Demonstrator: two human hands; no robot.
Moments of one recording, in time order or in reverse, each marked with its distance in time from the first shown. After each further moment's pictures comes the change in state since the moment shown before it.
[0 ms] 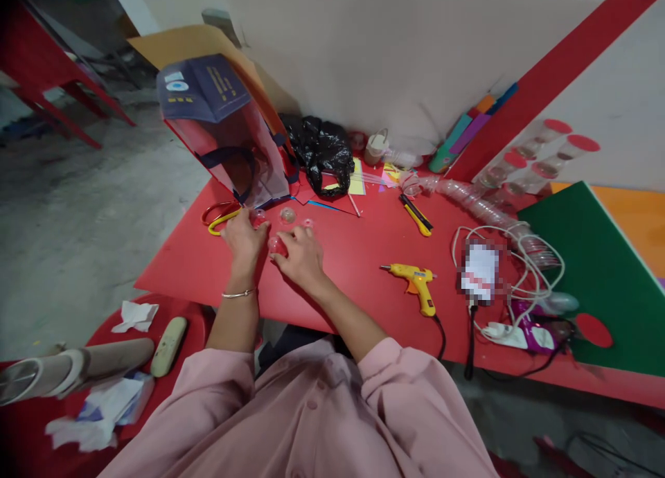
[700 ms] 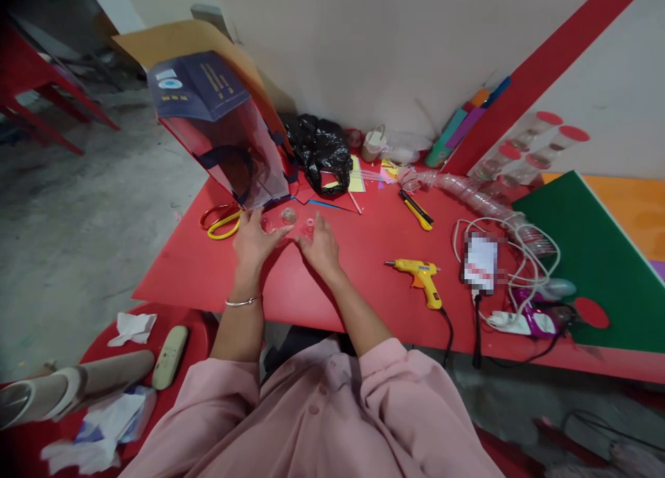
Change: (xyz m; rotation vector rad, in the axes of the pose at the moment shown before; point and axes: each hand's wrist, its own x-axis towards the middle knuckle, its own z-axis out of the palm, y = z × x) left_hand -0.008 0.007 -0.001 -0.218 -0.124 0.094; right_hand 0.016 0.050 0.021 0.163 0.156 0.305
